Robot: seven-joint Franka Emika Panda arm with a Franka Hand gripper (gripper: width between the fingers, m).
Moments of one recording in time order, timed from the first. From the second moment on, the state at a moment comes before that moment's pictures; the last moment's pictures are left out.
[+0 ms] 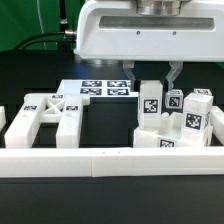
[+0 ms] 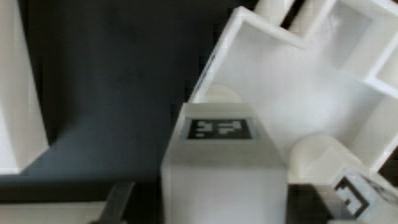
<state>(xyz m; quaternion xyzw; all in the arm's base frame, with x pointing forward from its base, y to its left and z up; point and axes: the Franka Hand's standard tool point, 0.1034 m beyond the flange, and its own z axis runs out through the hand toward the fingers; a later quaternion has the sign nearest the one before) 0.604 0.021 0.087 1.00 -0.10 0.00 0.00</state>
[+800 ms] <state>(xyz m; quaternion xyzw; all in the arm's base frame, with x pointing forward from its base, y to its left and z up) 0.609 0.031 0.085 0.88 -0.48 0.02 -0.03</state>
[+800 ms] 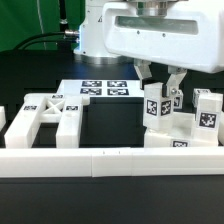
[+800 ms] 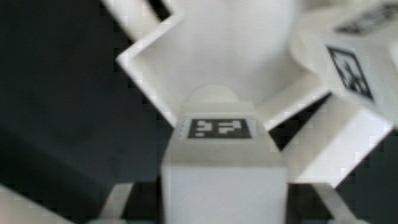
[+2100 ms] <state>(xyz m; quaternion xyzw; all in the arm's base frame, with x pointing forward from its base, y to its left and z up) 0.612 0.045 0.083 0.93 -0.36 0.03 -0.03</state>
